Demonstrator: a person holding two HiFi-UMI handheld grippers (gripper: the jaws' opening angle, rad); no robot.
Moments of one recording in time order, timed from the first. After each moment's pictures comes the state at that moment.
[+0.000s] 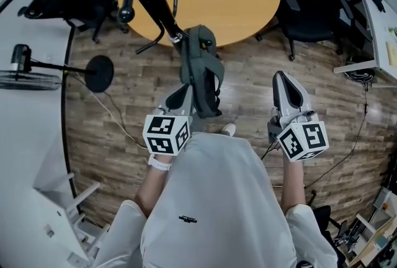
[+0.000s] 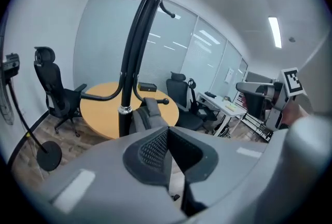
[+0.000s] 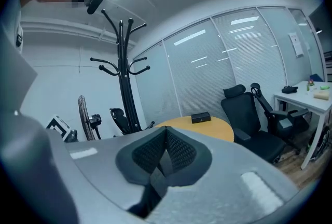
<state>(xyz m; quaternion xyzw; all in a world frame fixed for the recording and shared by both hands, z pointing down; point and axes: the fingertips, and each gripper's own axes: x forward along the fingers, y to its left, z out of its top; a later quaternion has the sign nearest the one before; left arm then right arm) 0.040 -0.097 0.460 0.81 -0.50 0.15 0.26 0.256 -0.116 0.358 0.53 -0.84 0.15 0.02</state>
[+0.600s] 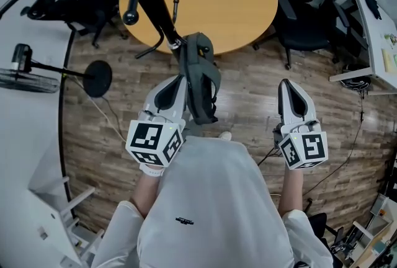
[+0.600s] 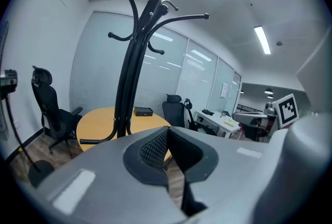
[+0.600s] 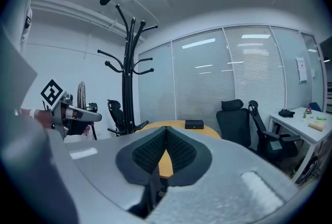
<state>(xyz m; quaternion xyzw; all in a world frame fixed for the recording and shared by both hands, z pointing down) 0.040 -0.114 0.358 0.84 -0.51 0.06 0.17 0.275 -0.108 0.339 0.54 -0.83 0.07 0.07</state>
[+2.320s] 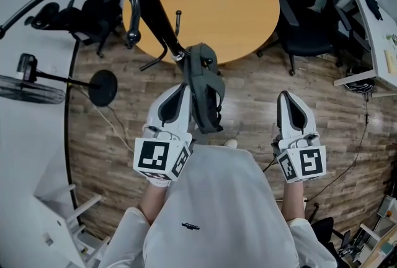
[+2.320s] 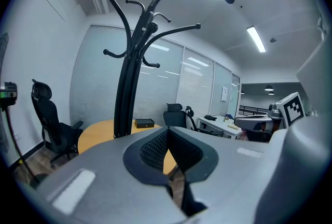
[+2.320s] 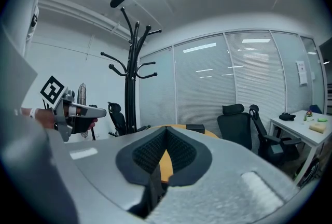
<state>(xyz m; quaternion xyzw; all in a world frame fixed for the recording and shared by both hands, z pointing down) 0.042 -0.119 0.327 0.84 -0.53 0.03 0.11 0.259 -0.103 0.325 0.54 -0.84 0.05 0.06</state>
